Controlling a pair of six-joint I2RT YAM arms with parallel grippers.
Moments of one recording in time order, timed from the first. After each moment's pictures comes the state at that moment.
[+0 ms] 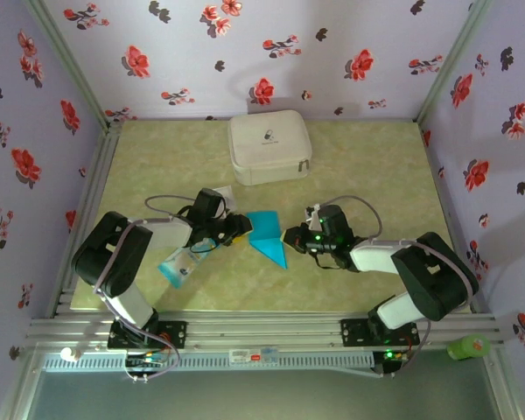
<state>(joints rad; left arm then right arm) -0.56 1.68 0.71 0.10 0.48 -0.99 0.55 1.47 0.42 0.43 -0.54 1.03</state>
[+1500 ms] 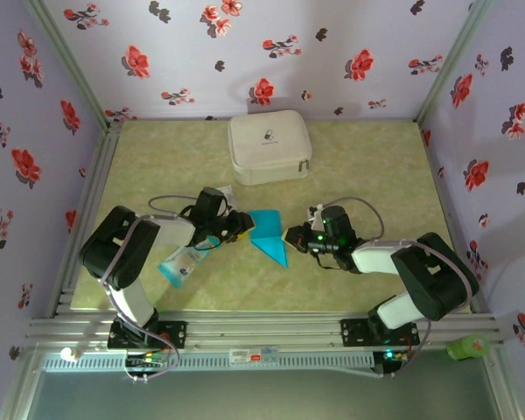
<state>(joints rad) -0.56 1.75 0.72 0.23 0.50 -1.04 0.53 1.47 0.39 0.49 -0.56 1.06</state>
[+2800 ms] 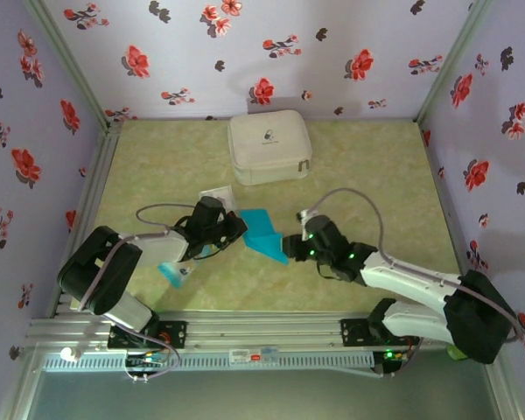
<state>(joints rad) -0.65 1.55 0.60 0.25 0.24 -1.18 0.88 1.14 0.50 -0.06 0.02 0.53</state>
